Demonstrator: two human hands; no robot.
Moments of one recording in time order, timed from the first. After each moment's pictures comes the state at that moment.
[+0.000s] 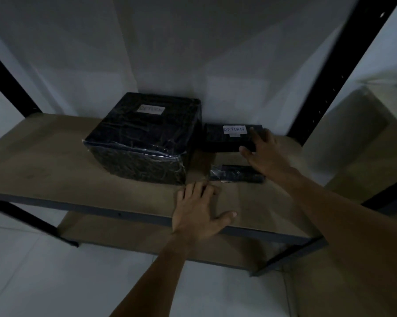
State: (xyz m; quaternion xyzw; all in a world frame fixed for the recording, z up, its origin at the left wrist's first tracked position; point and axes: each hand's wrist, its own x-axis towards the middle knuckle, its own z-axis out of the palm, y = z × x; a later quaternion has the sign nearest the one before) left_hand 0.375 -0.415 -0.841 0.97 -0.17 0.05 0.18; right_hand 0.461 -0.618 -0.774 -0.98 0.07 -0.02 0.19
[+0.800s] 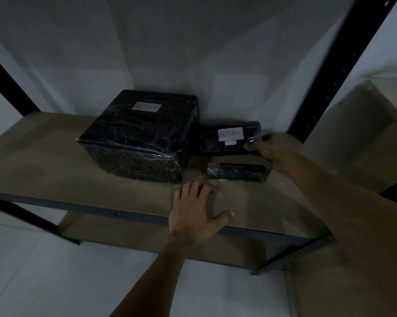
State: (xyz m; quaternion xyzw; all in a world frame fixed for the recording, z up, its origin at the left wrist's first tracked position) left_hand 0.372 -0.419 -0.842 0.97 -0.16 0.07 0.18; right_hand 0.478 -0.632 -0.767 -0.77 0.24 0.08 0.59
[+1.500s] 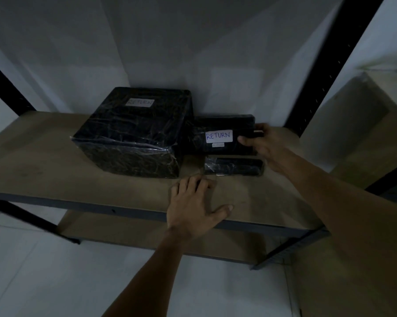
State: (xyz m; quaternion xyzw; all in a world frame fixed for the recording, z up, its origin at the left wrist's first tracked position) left_hand 0.374 -0.419 -0.847 0.97 -0.16 0.09 0.17; right_hand 0.470 -0.630 -0.778 -0.73 0.16 0.02 0.67
